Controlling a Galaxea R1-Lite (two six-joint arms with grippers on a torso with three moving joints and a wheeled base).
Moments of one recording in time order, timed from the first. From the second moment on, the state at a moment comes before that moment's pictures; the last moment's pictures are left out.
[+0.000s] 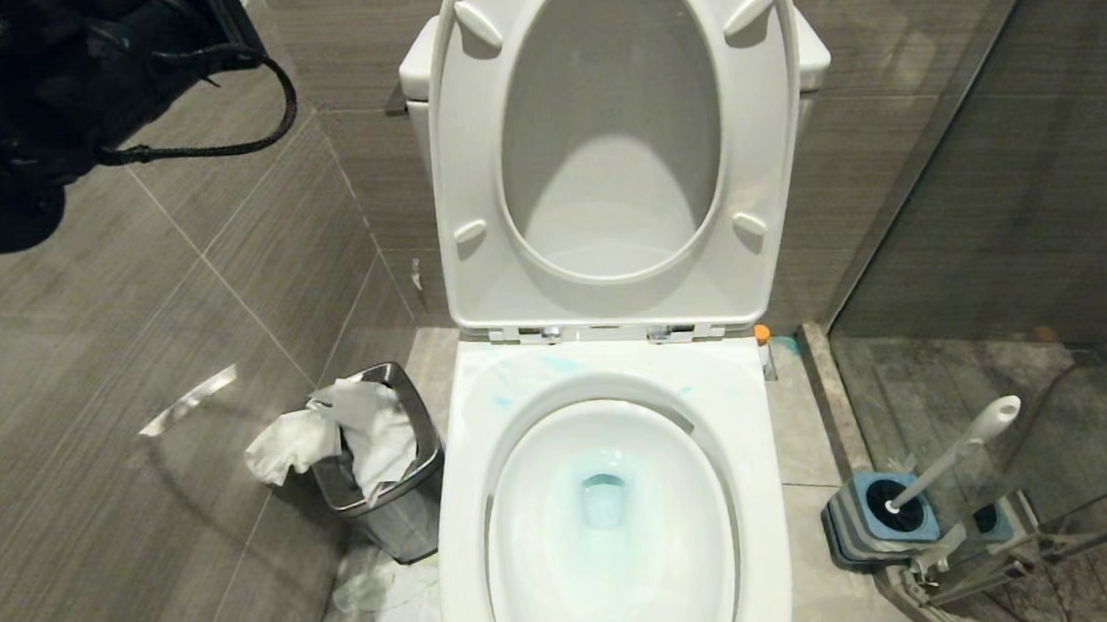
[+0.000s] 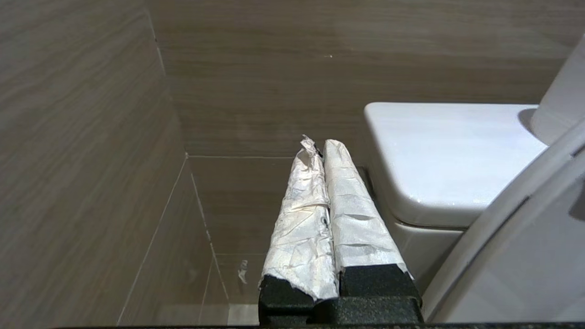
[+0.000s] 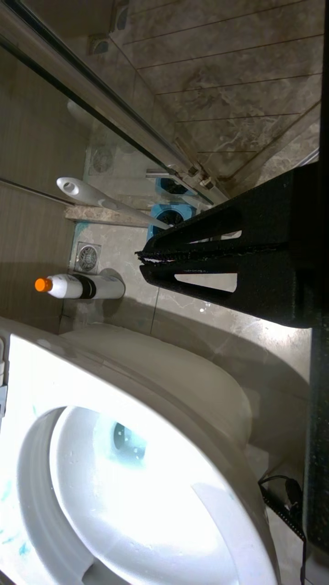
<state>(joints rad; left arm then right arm) -0.18 1.87 -1.81 -0.45 -0.03 0.02 0.00 0.00 0.00 0.00 0.01 0.01</state>
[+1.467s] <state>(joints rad) -0.23 2.04 -1.94 -0.61 0.12 0.08 0.00 0.00 0.00 0.00 0.01 0.01</state>
